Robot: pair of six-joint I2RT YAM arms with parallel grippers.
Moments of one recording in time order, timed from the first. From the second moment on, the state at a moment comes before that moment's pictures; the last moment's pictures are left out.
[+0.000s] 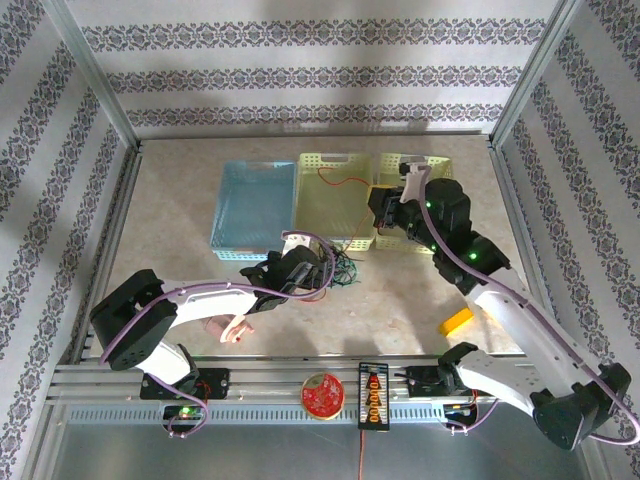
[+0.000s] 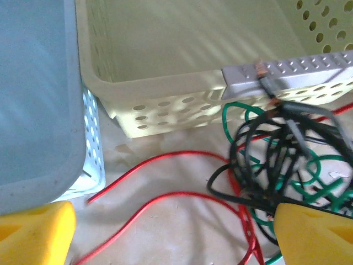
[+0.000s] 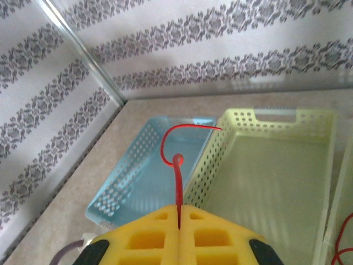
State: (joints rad) left arm -0.89 1.53 0.76 -0.03 -0.45 -0.55; right arm 0.51 1.00 1.02 -0.27 -0.10 0.44
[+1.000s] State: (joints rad) left arm -0.89 1.56 0.77 0.17 -0.07 -0.34; right arm 0.45 0.93 1.01 -0.22 -0.07 0.44
